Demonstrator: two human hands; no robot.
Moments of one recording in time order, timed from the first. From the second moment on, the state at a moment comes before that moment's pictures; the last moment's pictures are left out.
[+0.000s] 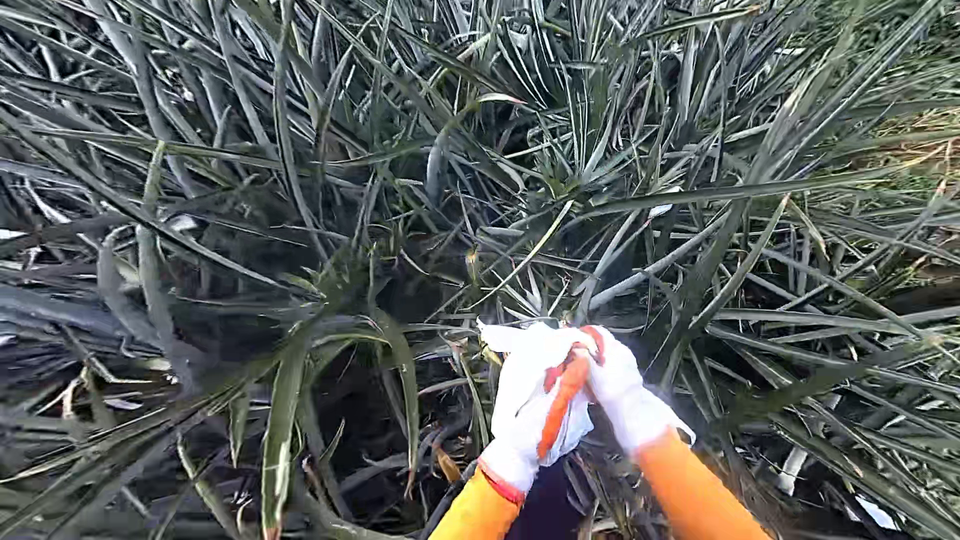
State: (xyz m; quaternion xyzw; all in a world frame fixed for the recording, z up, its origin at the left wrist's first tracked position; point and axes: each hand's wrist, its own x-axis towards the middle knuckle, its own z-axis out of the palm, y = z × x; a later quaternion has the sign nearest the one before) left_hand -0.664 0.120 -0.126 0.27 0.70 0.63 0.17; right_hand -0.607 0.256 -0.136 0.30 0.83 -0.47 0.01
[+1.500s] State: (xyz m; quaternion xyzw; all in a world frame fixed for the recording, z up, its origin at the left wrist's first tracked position) left_hand -1.042 0.164 0.078 -0.03 0.46 0.84 0.27; right_hand -0.878 0.371 0.048 0.10 0.68 -0.70 0.19
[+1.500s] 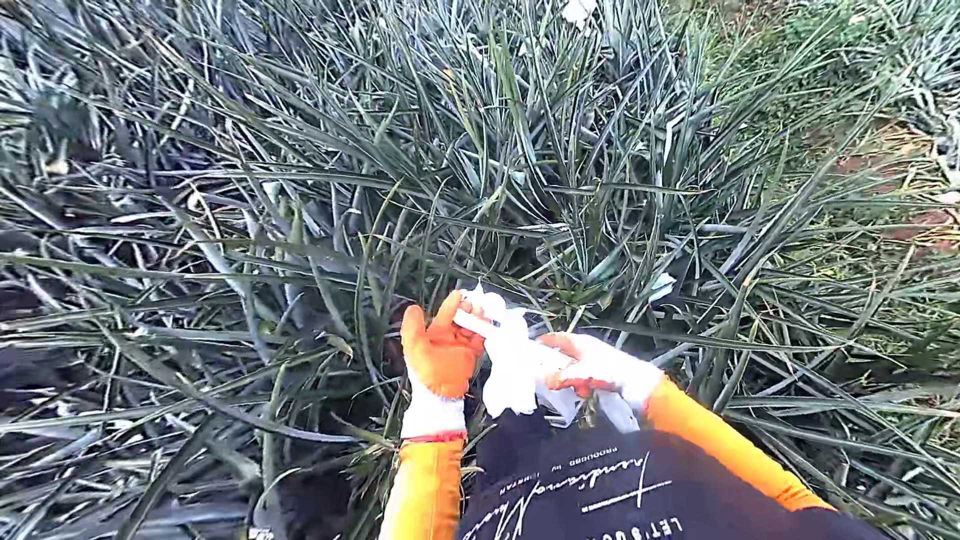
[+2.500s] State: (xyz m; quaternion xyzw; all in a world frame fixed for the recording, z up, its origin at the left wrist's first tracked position) left_hand -1.142 0.130 0.189 0.44 0.58 0.53 0.43; right_hand -0.971 0.284 0.113 0.16 0.55 -0.82 0.00
